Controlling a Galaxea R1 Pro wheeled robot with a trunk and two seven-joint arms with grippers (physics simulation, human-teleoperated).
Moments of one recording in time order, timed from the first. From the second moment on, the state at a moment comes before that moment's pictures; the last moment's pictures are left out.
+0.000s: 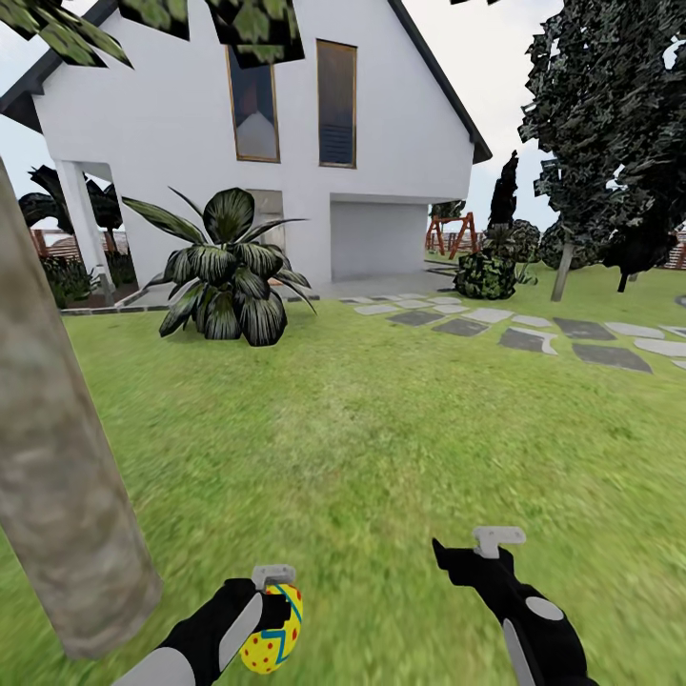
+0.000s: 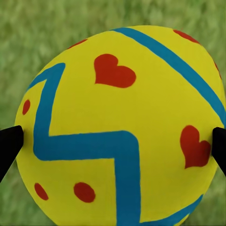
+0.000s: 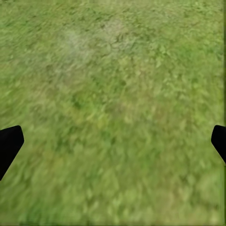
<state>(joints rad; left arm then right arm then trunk) -0.55 -0.07 -0.32 -0.44 0.41 0.50 0.20 -0.09 0.06 -0.05 -1.53 0.03 0.53 0.08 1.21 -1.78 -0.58</state>
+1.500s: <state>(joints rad) -0.55 -0.07 -0.33 -0.44 0.40 0.37 0.20 -0.09 0.06 -0.06 -1.56 0.03 0.53 0.08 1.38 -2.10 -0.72</state>
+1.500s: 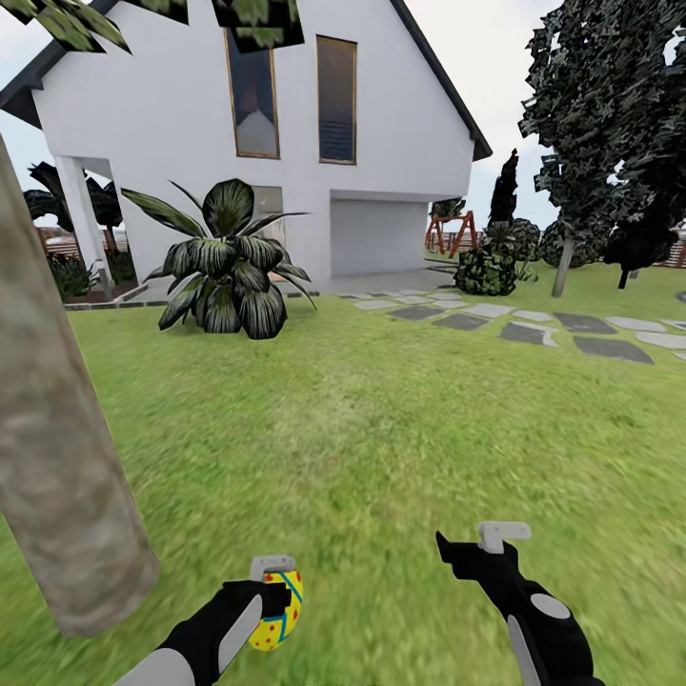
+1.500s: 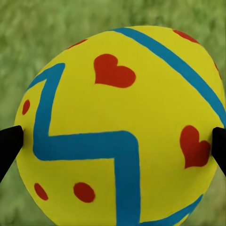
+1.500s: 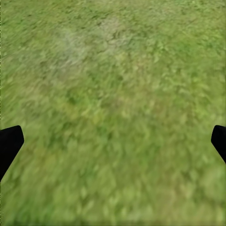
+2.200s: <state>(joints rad) -0.55 -0.07 -0.33 -0.44 0.40 0.37 0.18 -0.09 0.06 -0.06 -1.56 0.03 0.53 0.08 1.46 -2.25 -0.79</state>
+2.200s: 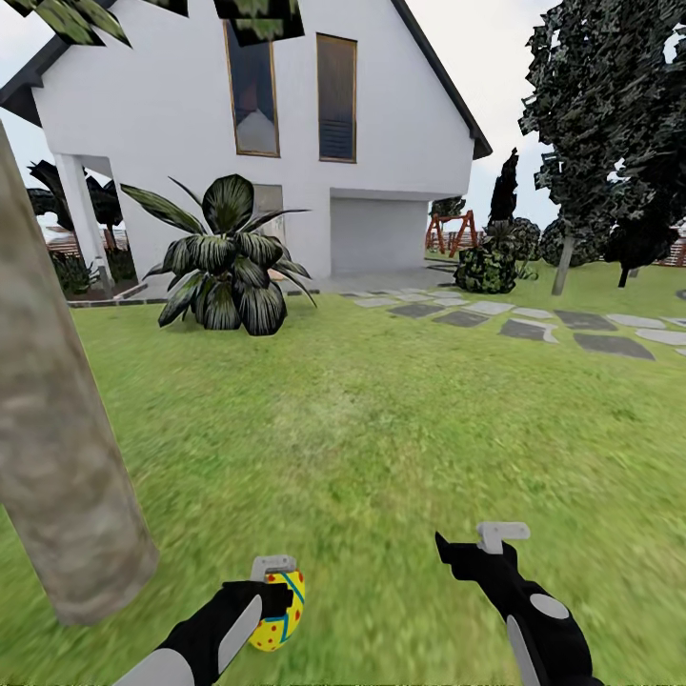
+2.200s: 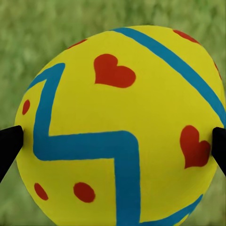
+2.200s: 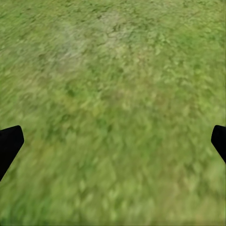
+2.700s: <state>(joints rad) -0.55 -0.07 -0.33 -0.44 0.40 0.37 0.18 -0.09 0.06 -0.06 -1.56 0.03 0.53 0.08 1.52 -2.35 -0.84</state>
